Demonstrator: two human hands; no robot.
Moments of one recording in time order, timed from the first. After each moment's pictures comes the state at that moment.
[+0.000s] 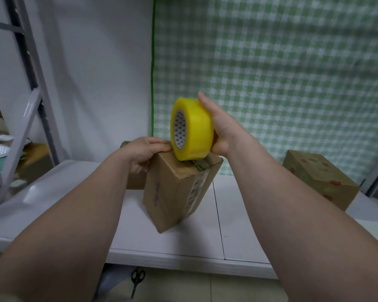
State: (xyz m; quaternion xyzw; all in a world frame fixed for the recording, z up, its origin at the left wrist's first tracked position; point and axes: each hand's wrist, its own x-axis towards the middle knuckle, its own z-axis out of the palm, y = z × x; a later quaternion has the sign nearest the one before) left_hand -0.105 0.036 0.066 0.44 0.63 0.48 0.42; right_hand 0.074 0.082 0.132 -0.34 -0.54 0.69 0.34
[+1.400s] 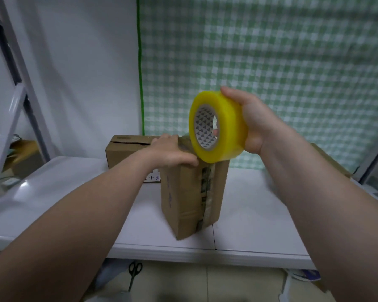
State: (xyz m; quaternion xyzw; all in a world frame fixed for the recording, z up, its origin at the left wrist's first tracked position) left_hand -0.043 0.067 0.061 0.62 0.76 0.15 0.12; right_hand 0.148 0.067 0.146 -0.35 -0.59 0.61 0.39
